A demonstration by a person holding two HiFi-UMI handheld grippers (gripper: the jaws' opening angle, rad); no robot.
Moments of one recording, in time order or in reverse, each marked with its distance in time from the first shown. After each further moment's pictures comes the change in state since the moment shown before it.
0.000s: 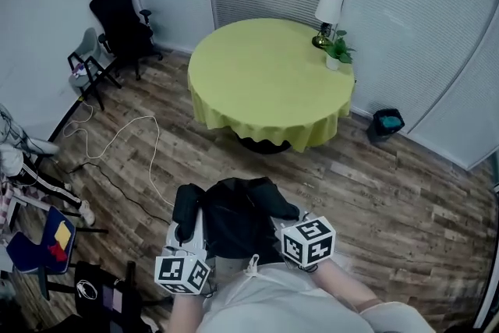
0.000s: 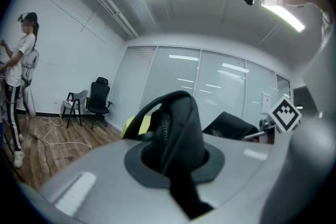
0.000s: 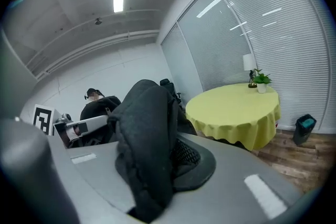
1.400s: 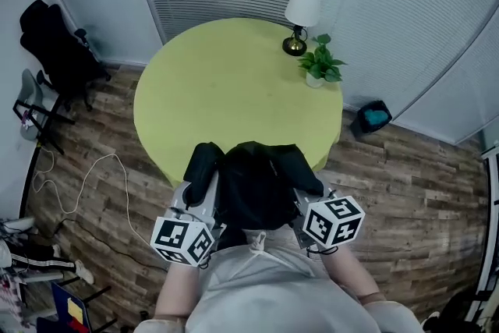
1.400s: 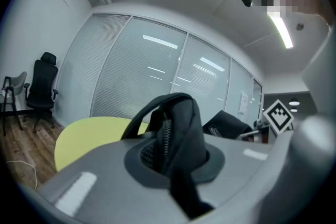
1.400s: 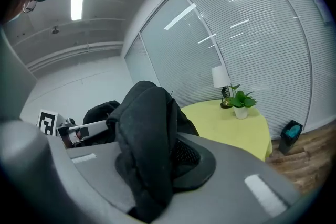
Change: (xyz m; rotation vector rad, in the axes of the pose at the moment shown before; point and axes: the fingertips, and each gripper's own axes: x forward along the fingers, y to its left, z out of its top) left arm 0.498 -0.021 0.084 0.022 0.122 -0.420; right arm 0.201 -0.321 0.236 0.170 -0.140 -0.291
